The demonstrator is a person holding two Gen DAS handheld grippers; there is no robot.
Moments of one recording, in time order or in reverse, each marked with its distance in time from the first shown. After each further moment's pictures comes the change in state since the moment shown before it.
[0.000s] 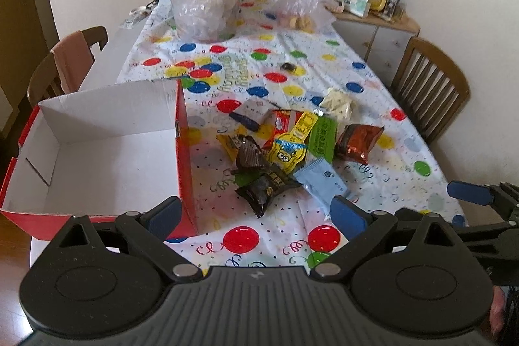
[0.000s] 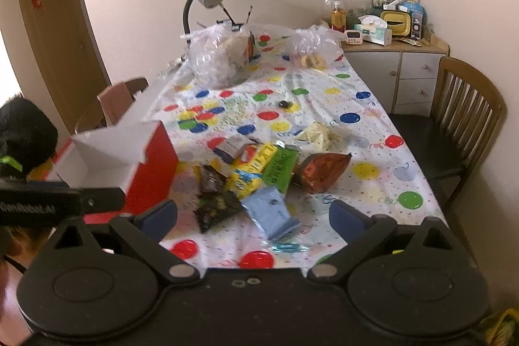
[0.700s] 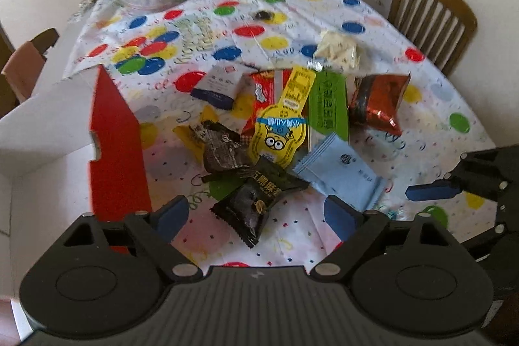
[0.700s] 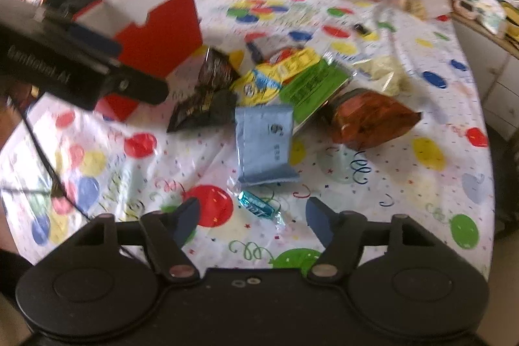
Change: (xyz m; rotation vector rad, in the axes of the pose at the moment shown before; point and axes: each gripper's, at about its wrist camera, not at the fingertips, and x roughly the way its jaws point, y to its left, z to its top) left arm 0.130 -0.031 0.019 0.205 0.153 0.003; right arm 0.139 -0.047 -0.030 -0.398 0.308 0.254
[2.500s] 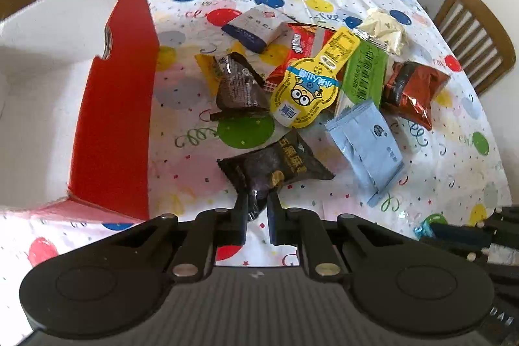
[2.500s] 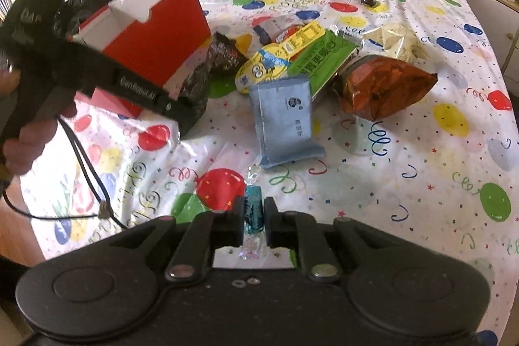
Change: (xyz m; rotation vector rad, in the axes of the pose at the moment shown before) left arm 0.016 0.012 -0.023 -0.259 0.119 0.006; right arm -0.009 -0.015 -0.015 0.116 -0.012 0.125
